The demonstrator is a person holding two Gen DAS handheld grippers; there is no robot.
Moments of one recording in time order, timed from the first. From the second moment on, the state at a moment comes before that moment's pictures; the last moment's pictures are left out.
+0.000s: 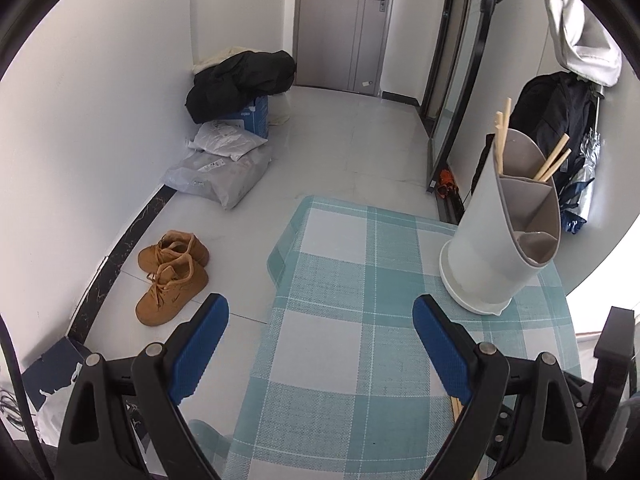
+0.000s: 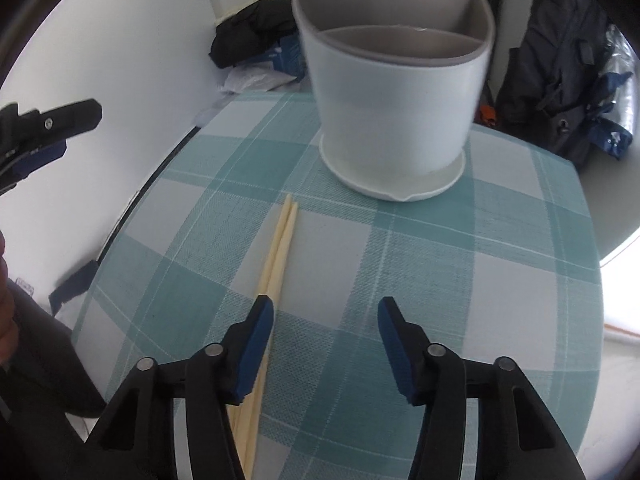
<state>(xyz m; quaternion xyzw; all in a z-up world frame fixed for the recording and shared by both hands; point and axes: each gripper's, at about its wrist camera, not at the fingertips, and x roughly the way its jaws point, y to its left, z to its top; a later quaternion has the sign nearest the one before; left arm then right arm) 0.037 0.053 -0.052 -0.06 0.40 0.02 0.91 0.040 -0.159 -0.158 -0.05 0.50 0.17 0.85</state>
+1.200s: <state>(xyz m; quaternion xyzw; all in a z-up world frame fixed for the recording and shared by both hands) 0.043 0.081 -0.060 -0.12 0.44 0.04 0.89 0.062 -0.108 -0.149 -0.12 0.50 0.18 0.84</state>
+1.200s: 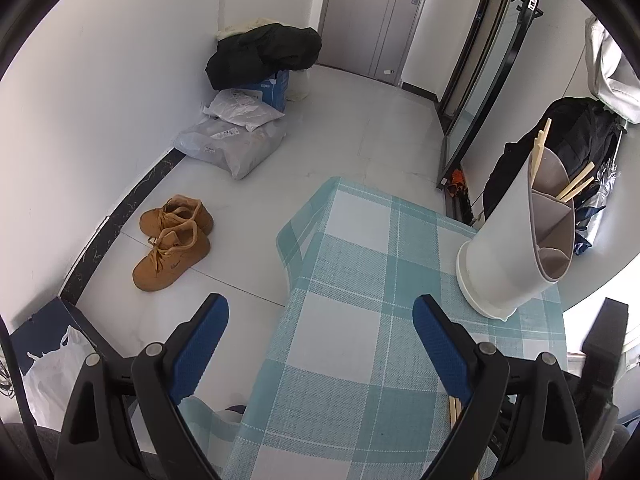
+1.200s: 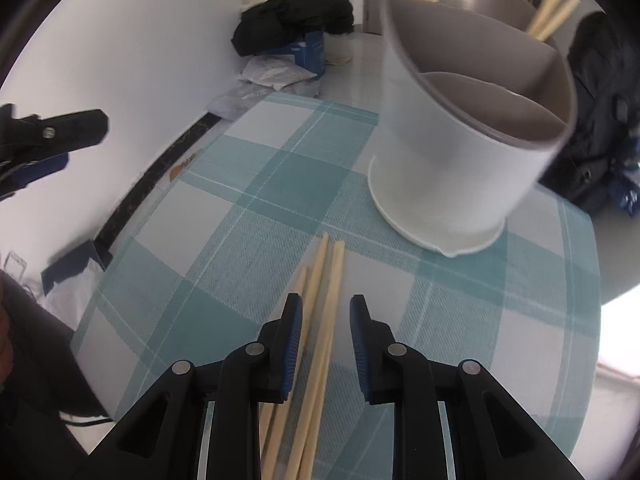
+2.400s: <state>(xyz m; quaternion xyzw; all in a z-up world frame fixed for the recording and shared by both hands) 0.033 -0.012 -0.119 -0.04 0.58 -0.08 0.81 -0.005 -0.277 -0.080 0.21 0.36 0.18 0.89</state>
